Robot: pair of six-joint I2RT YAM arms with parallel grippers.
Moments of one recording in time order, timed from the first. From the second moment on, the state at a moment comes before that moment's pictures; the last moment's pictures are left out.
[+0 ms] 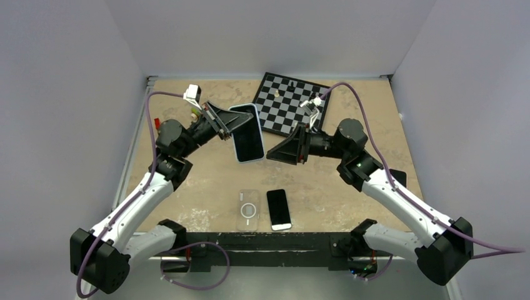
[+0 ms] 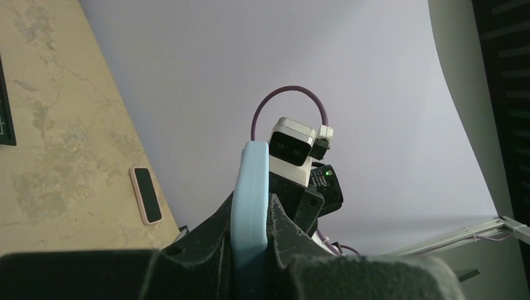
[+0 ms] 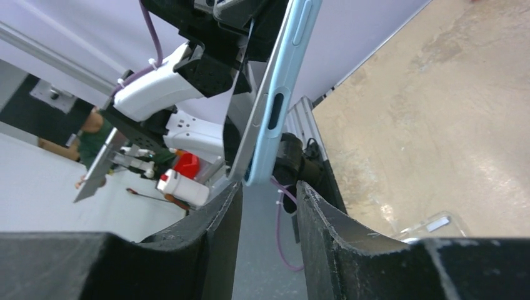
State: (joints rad) left arm -0.43 1.02 0.80 0.47 0.48 -1.40; right arm 0.61 1.06 0.86 0.25 -0.80 0.85
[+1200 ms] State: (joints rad) left arm -0.43 0.97 0.79 0.37 0.46 -1.30; right arm 0.67 1.12 0.82 0.46 -0.77 1.02
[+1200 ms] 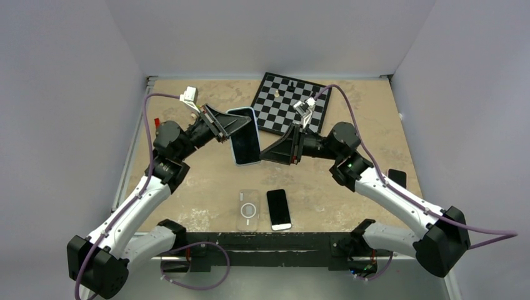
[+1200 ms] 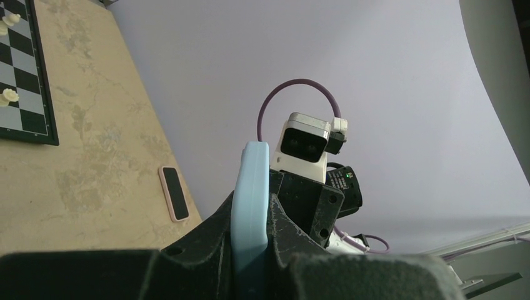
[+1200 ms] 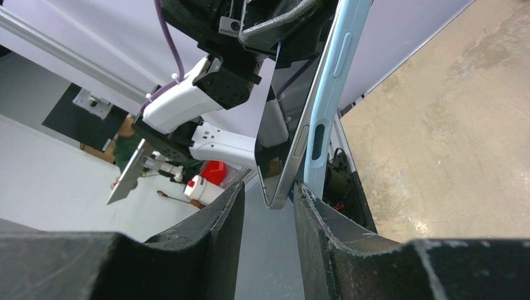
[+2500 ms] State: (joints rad) left arm -0.44 1.00 0.77 0.53 0.75 -1.12; right arm 0.55 1.37 0.86 0.88 -0.98 1.39
